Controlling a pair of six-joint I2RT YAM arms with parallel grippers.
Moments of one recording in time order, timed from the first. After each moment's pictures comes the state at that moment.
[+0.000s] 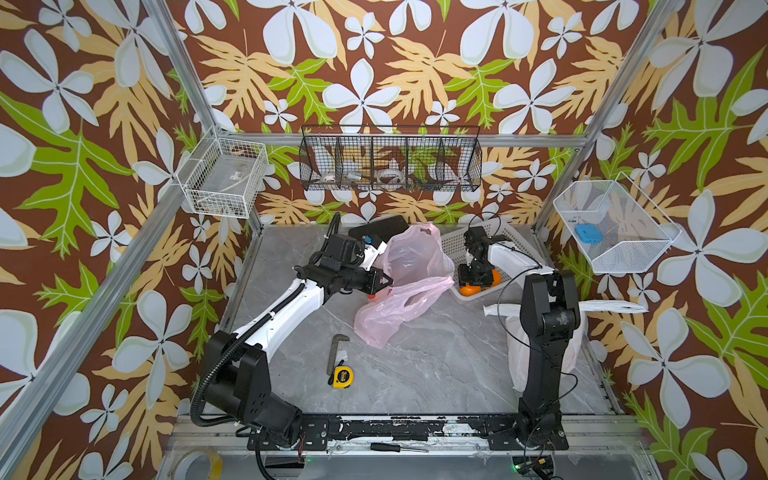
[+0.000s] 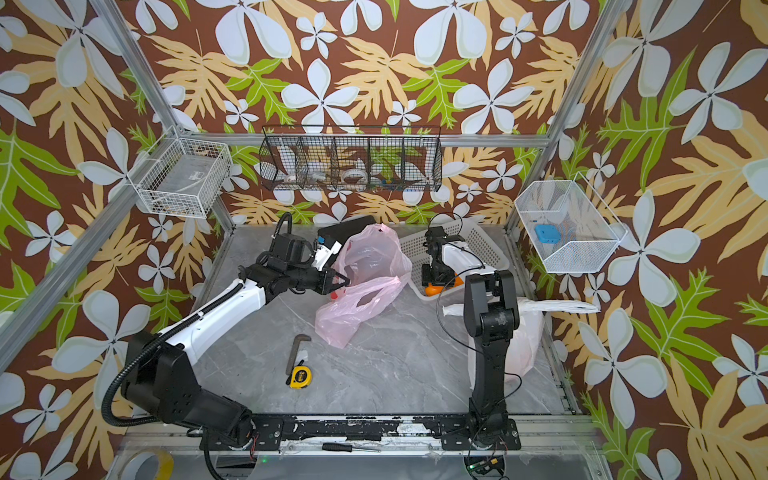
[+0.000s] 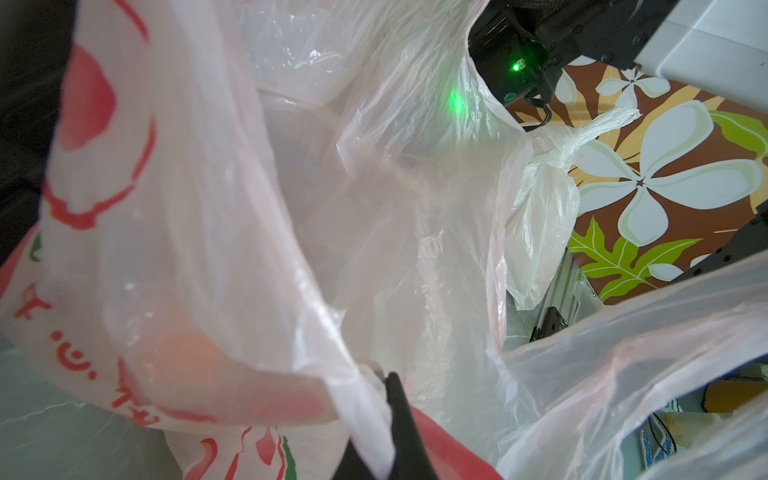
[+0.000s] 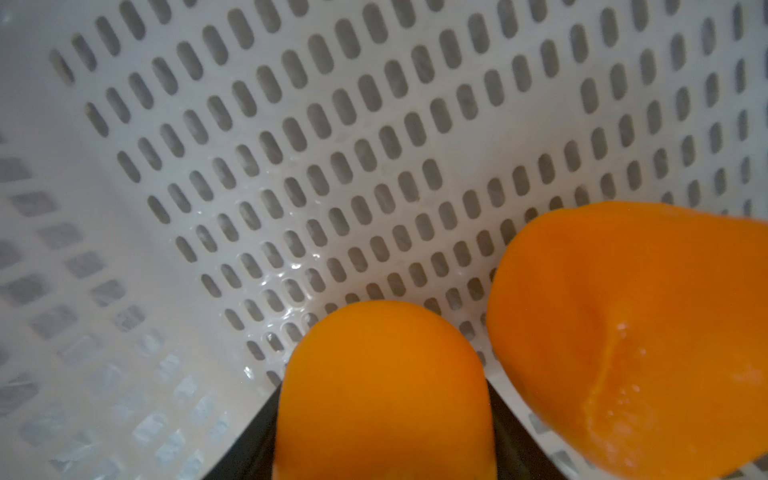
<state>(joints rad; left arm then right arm) -0.41 1.52 1.21 -0.42 0.64 -0.18 0.16 2.11 1.67 -0.96 0.05 0.20</state>
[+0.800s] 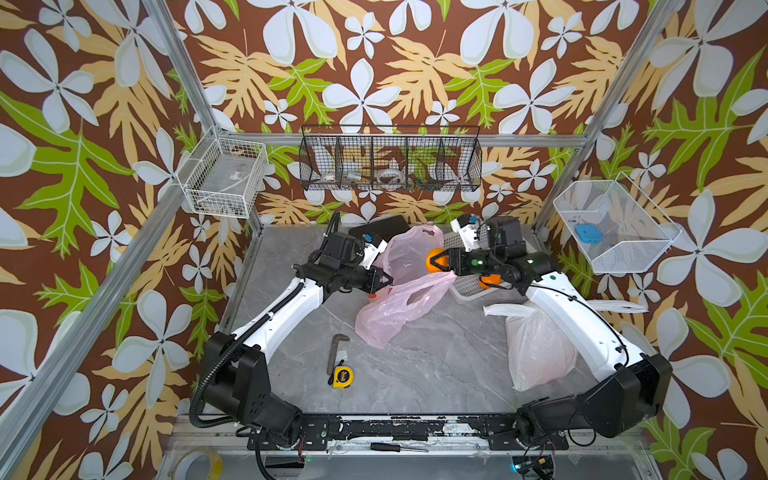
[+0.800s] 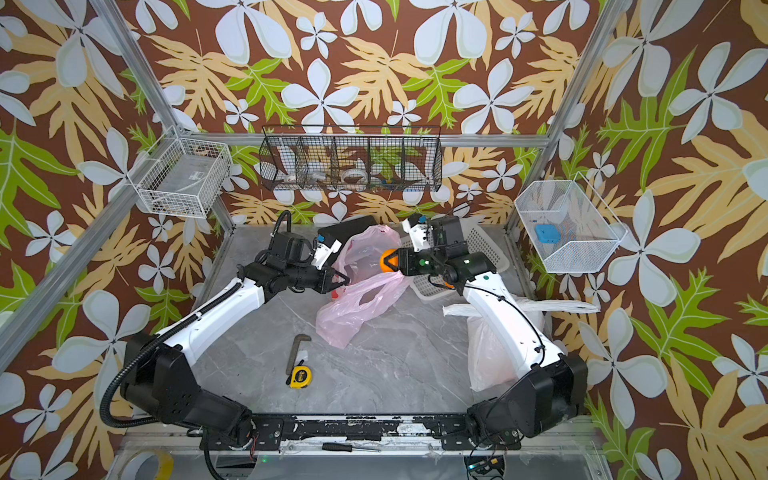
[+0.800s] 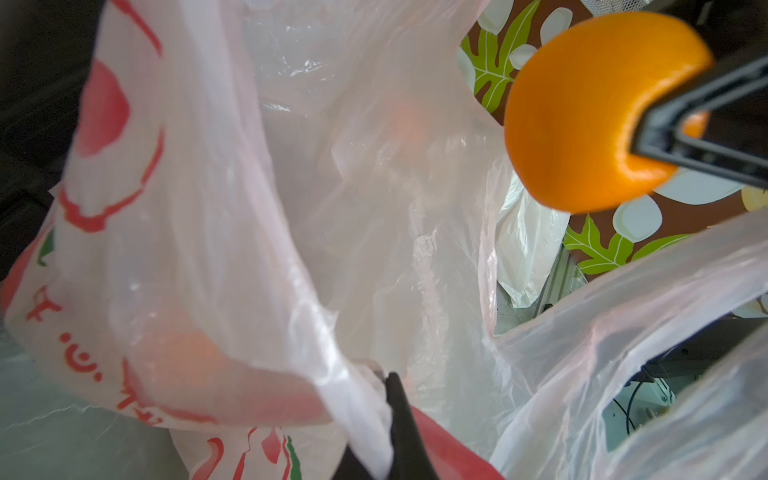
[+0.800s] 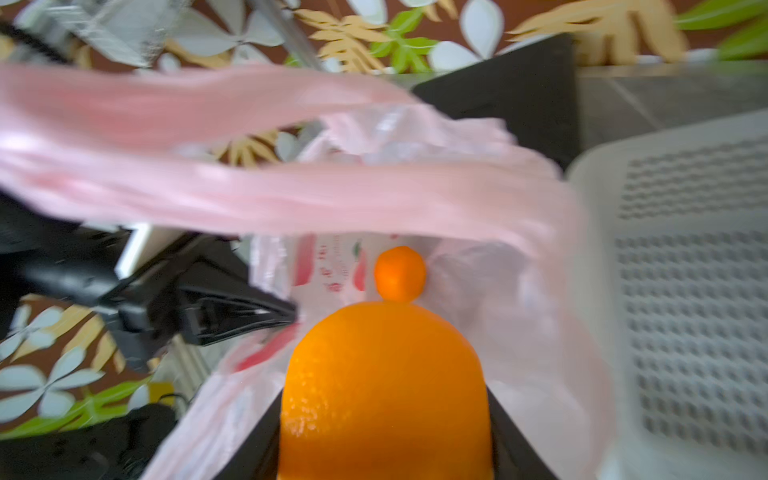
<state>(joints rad) -0.41 1.51 1.23 -0.44 0.65 -0.17 0.38 1.47 1.40 -0.56 -0.56 0.27</state>
